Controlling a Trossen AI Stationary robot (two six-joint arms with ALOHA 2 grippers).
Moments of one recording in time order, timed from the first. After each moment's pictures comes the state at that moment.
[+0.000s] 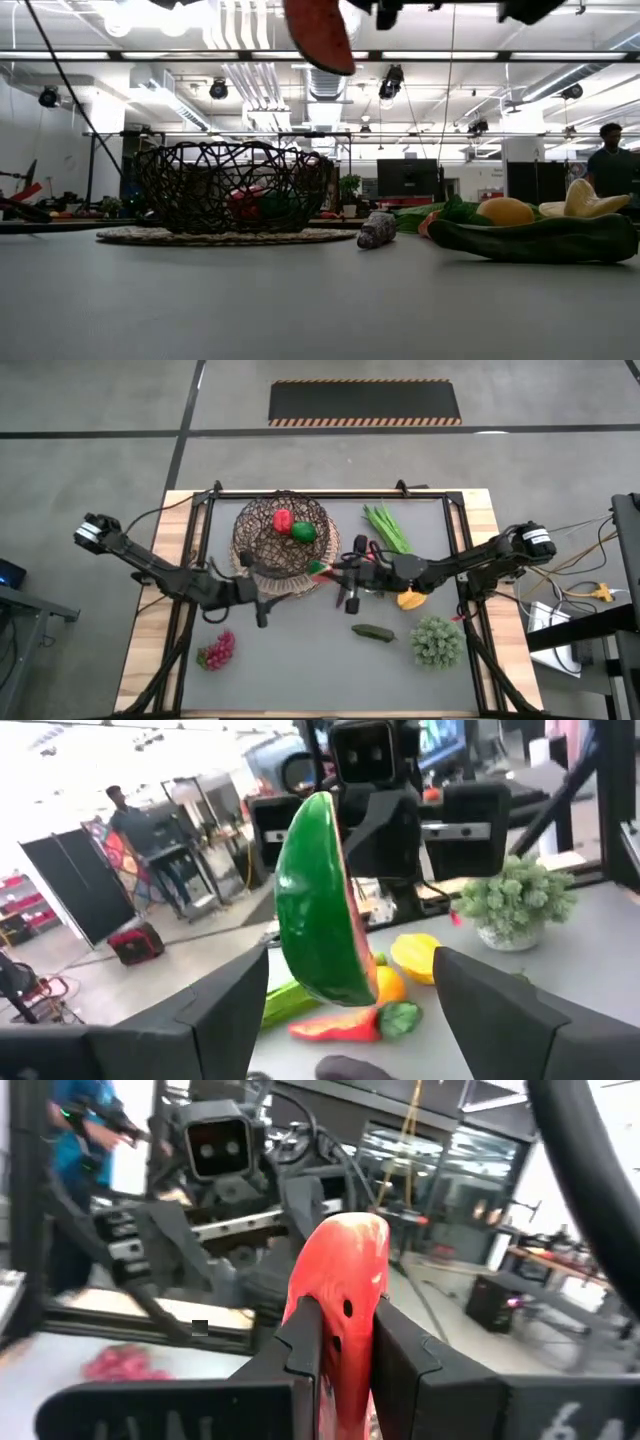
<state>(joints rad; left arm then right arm) -0.46 1.03 0.59 0.48 -0.72 0.32 0.15 1.54 0.86 0.80 0.27 -0.28</state>
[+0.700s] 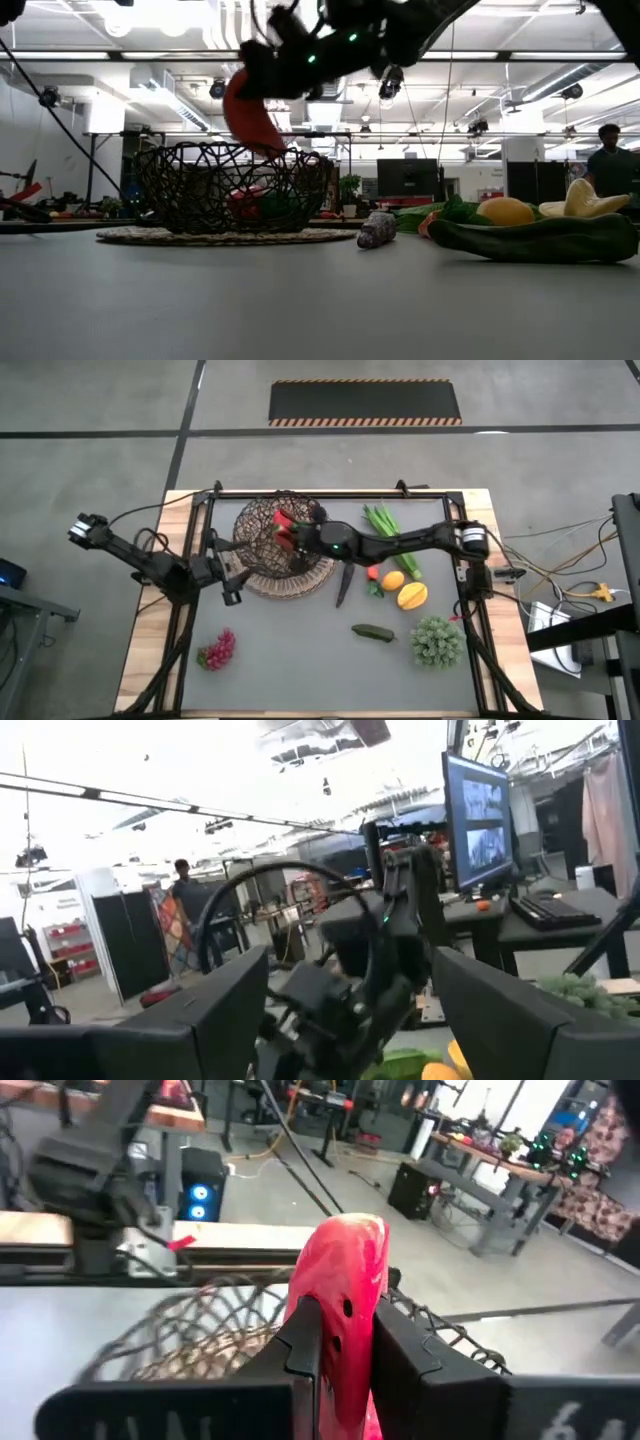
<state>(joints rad) -0.46 0.66 0.41 0.68 -0.74 0.49 -0.11 2.00 1.39 0.49 0.28 -0.22</state>
